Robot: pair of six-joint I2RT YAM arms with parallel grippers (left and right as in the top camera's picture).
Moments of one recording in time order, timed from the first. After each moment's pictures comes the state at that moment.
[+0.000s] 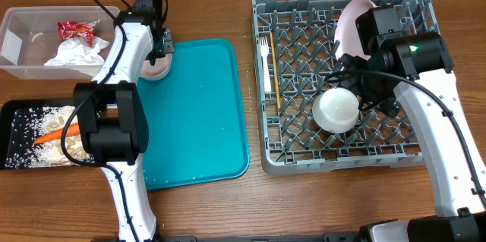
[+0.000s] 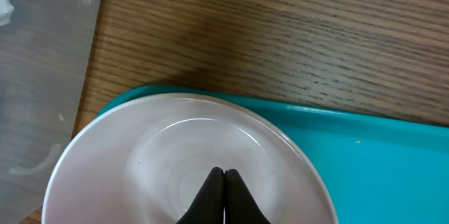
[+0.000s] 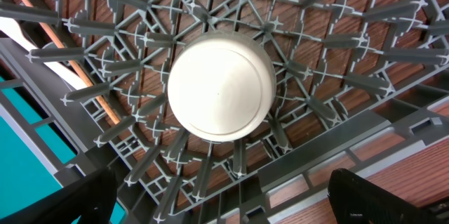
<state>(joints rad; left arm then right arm) -0.02 2.28 1.88 -0.83 -0.20 -0.26 0.19 1.57 1.64 -1.44 0.10 0.72</state>
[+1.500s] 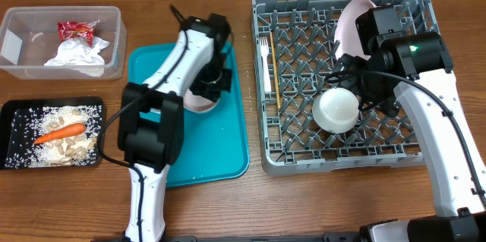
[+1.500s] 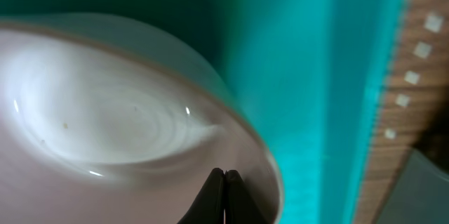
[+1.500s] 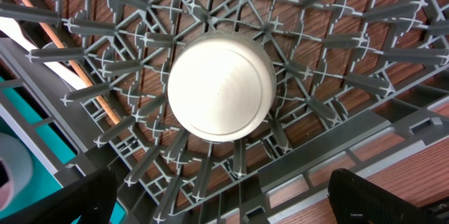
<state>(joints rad) -0.34 2.28 1.88 -1.31 0.09 -0.26 0.19 1.57 1.64 -1.44 0.10 0.72</state>
